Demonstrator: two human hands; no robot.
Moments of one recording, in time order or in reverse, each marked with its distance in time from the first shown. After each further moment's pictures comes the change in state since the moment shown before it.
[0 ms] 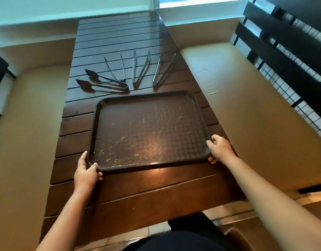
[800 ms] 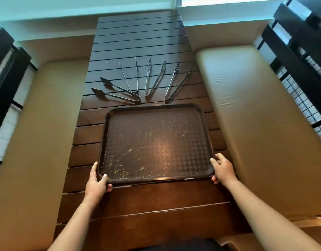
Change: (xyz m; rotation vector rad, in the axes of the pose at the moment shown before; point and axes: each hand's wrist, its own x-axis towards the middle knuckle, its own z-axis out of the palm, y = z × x) left_hand 0.002 0.021 0.006 0.049 -0.074 -0.181; right_hand 0.043 -0.006 -0.004 0.099 -0.093 0.044
